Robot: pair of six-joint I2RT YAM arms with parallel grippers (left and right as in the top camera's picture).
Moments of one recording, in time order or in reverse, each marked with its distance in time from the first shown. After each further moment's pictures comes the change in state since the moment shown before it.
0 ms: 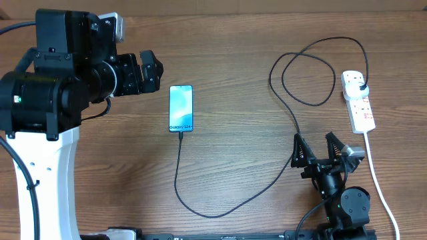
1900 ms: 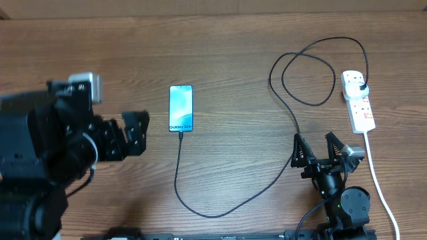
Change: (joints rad) left arm 0.064 -0.444 -0.344 0.017 -0.009 0.000; right arm 0.000 0.000 0.000 0.000 0.000 0.000
